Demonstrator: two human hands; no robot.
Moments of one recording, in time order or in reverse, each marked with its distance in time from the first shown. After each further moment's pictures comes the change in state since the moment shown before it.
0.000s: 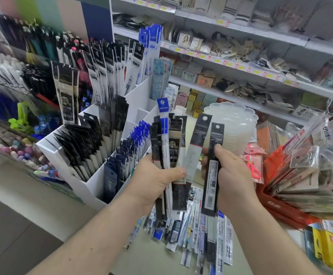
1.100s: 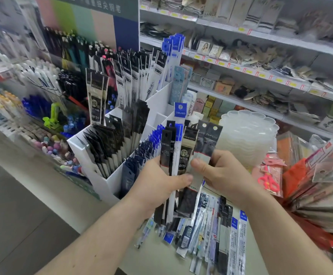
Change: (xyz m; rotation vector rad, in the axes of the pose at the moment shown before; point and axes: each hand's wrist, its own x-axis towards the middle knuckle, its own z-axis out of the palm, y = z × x) left_hand -0.014 0.008 -0.018 0.189 0.019 0.061; right_hand 0.021 -0.009 0.009 -0.563 -0.560 -0.137
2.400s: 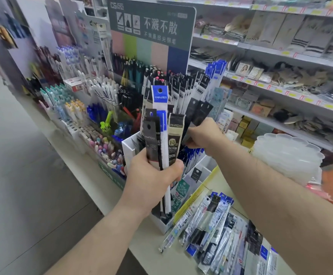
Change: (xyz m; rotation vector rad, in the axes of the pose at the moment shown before) left_hand -0.056 0.037 -0.040 0.039 0.508 0.276; right_hand 0.145 -0.054 0.063 -0.164 0.141 0.082
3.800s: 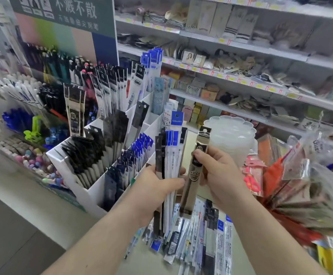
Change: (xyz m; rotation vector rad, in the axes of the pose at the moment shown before) left_hand 0.004 -0.026 0.084 -0.122 -0.536 -0.411; right_hand -0.145 0.069 -0.083 0.554 0.108 -0.039
